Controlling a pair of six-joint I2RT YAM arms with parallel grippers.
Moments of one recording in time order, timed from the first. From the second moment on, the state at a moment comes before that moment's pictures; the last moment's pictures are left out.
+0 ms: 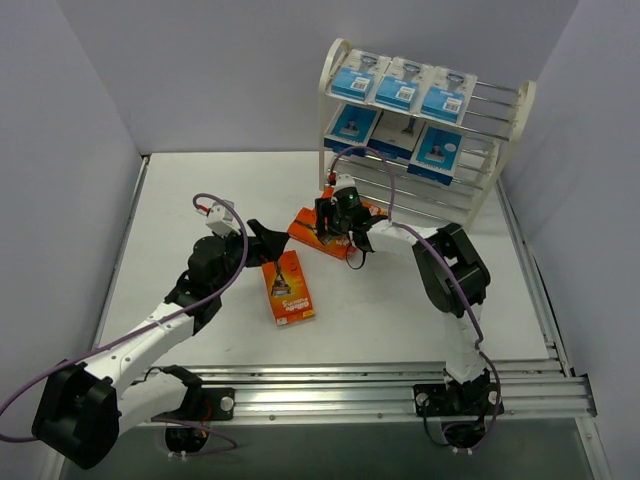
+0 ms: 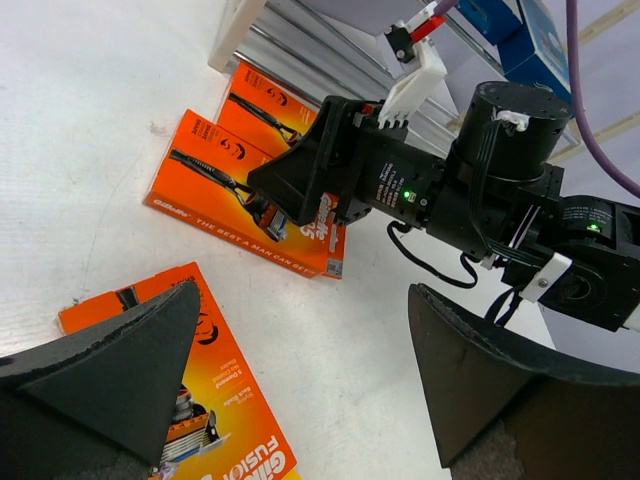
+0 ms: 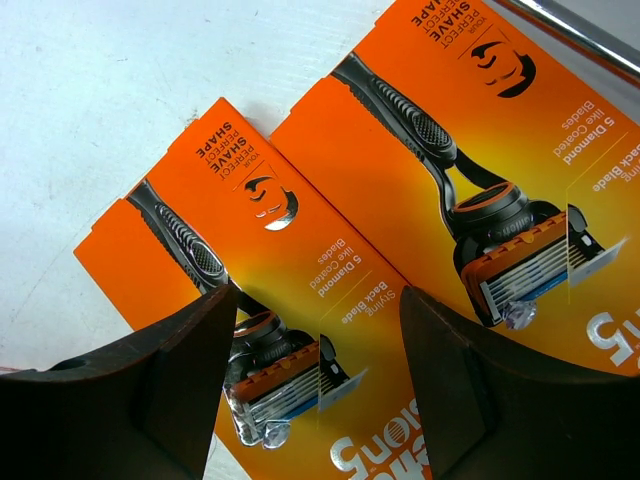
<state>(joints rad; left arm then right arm) -0.50 1.07 0.57 0.34 -0.02 -0.68 0.55 2.06 1.30 0.13 0.08 0.28</state>
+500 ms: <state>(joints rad) -0.50 1.04 0.55 0.34 0.00 -0.70 0.56 2.03 1.21 0.25 0.05 0.31</state>
